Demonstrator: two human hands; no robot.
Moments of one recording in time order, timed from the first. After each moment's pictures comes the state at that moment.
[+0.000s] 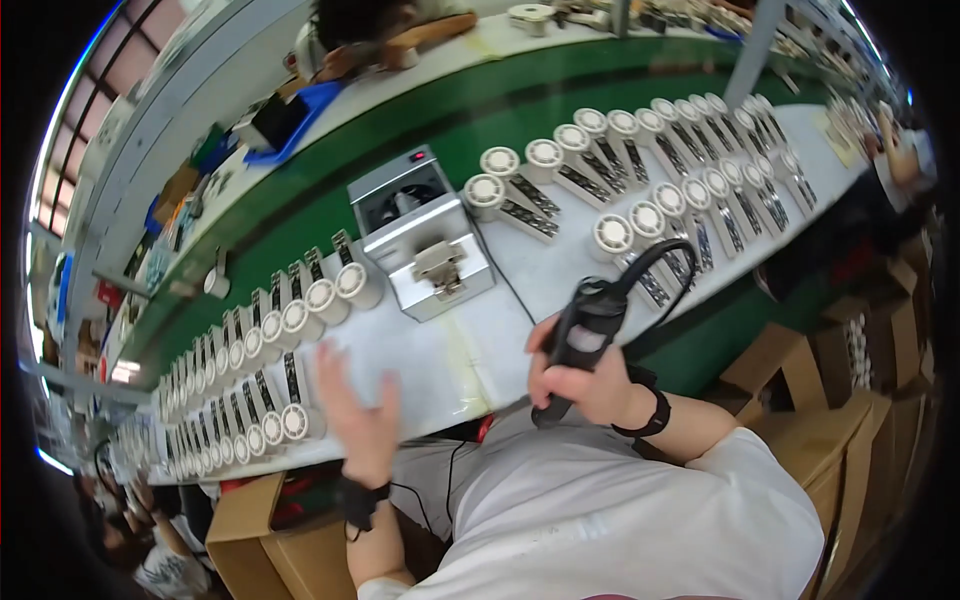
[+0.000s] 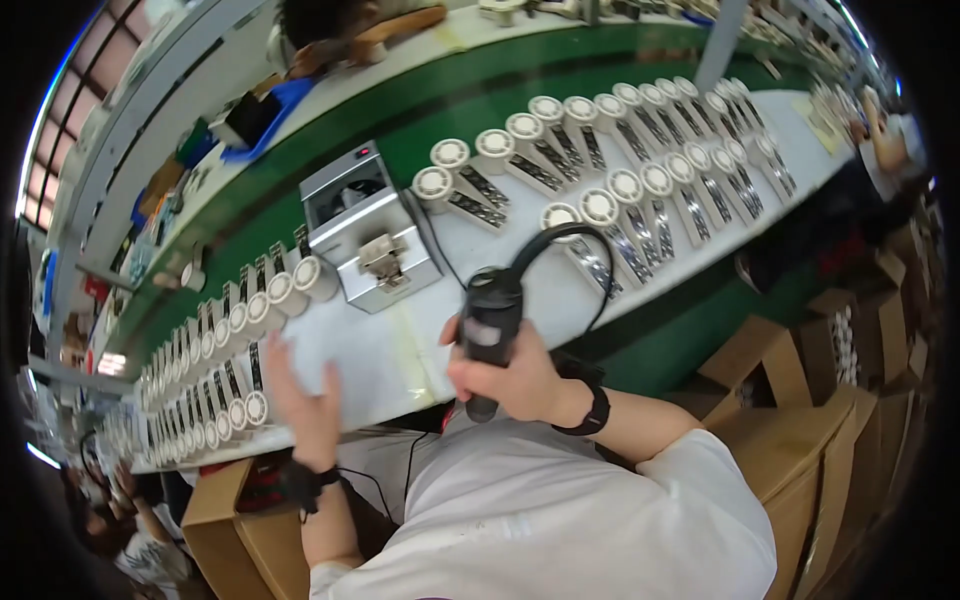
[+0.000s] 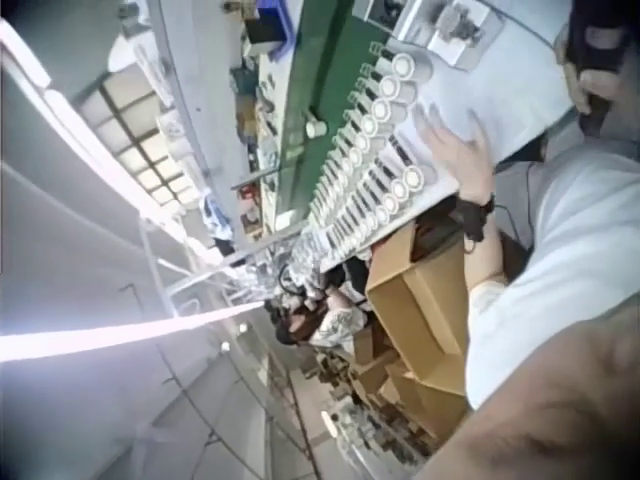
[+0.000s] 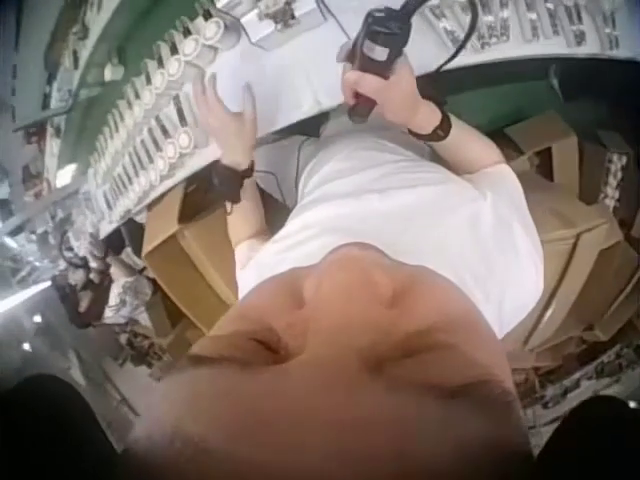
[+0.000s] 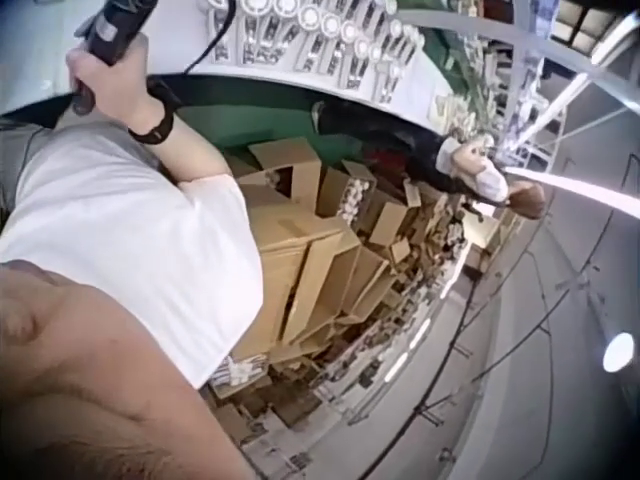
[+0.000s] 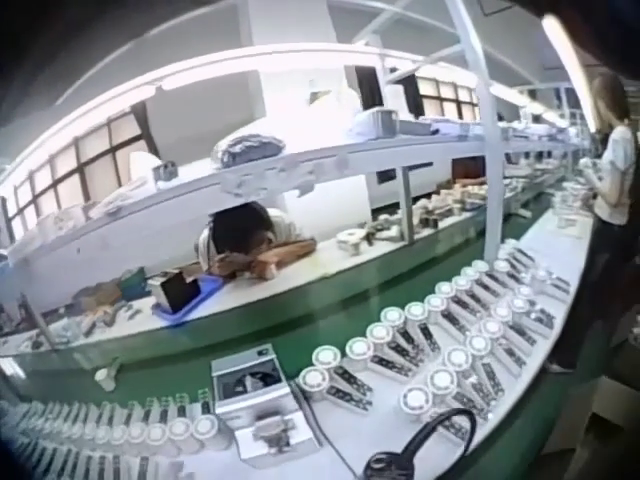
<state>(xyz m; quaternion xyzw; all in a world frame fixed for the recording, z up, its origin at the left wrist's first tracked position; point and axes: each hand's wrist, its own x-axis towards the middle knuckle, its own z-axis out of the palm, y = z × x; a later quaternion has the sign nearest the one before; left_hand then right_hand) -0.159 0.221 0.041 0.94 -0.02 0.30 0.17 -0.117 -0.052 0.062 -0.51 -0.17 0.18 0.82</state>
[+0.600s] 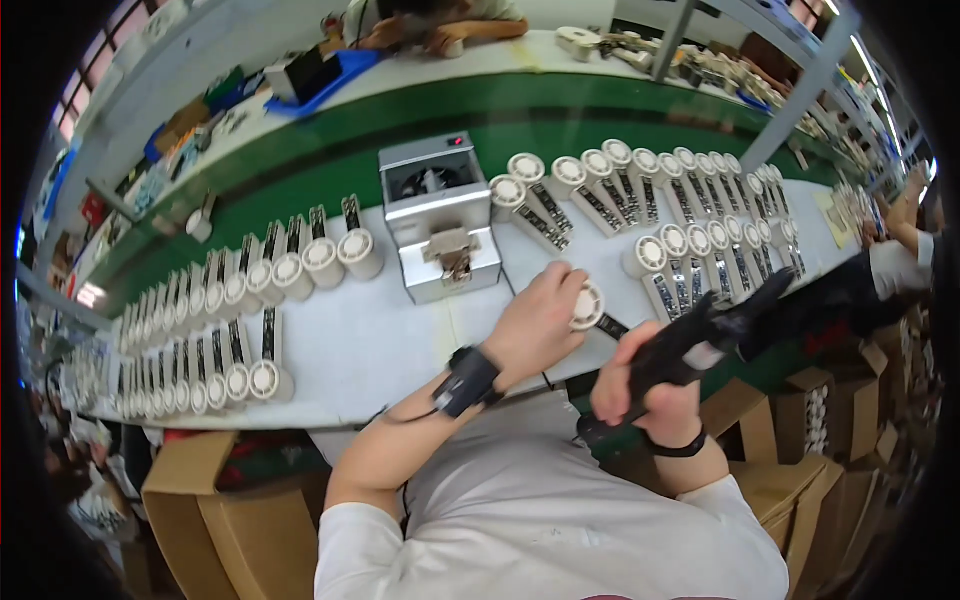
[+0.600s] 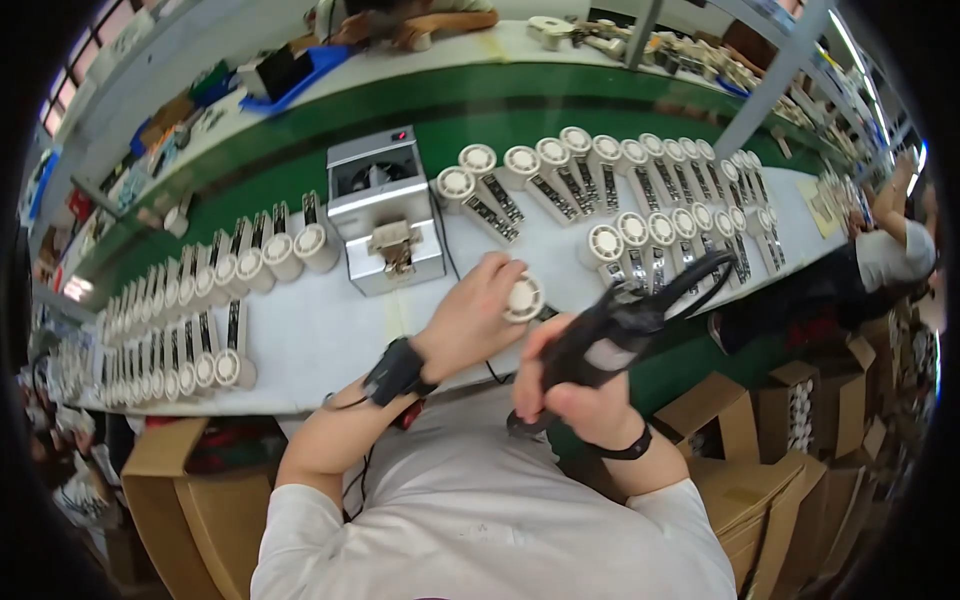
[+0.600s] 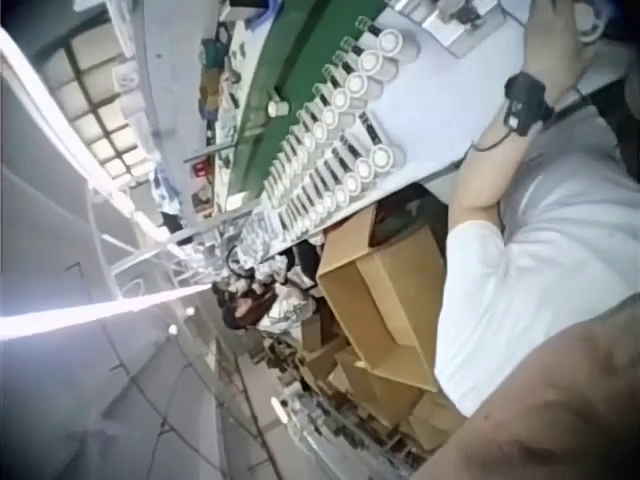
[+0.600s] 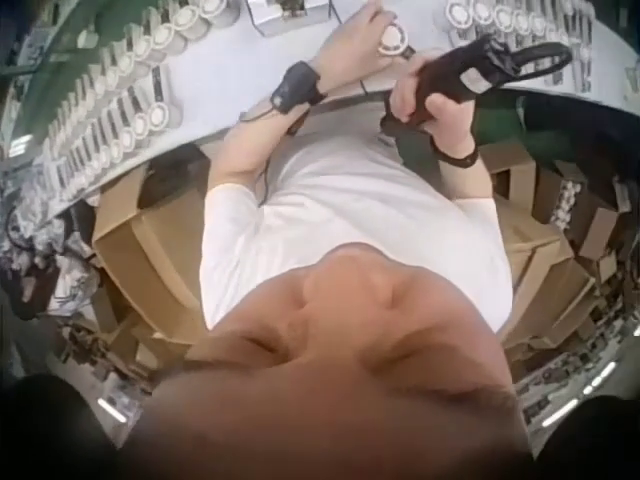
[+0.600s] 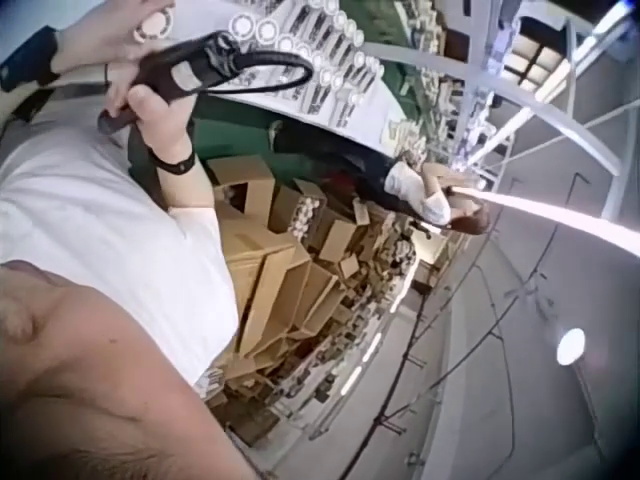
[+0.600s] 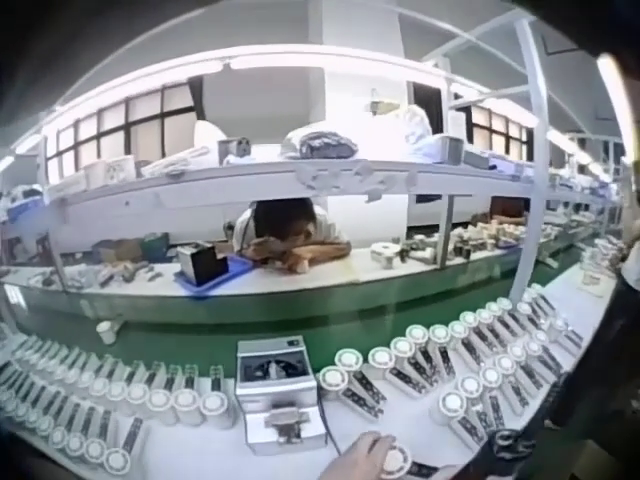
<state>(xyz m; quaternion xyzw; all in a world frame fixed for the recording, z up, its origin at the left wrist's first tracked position) -0.061 0.060 0.035 0.86 -0.29 0.08 0.41 -0.132 -0.100 0.095 -0.48 -0.20 0.15 0.84</state>
